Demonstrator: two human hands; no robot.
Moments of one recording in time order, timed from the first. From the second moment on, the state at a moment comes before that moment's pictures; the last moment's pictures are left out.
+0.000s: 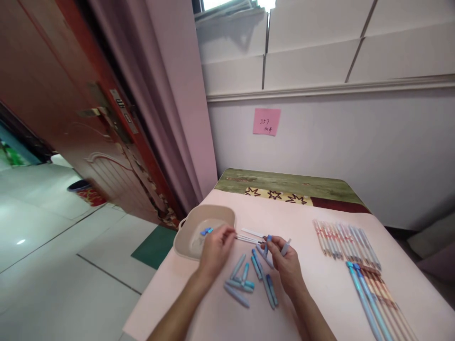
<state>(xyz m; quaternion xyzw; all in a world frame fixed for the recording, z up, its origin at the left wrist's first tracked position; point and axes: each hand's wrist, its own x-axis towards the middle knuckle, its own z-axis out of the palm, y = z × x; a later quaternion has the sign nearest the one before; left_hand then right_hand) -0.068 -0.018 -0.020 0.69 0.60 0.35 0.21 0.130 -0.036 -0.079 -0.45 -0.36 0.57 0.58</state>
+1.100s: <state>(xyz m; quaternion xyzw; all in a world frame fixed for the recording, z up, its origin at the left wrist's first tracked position) -0.185 0.038 -0.043 0.73 0.67 0.00 0.14 0.117 -0.035 -0.100 -0.48 -0.31 0.59 0.57</state>
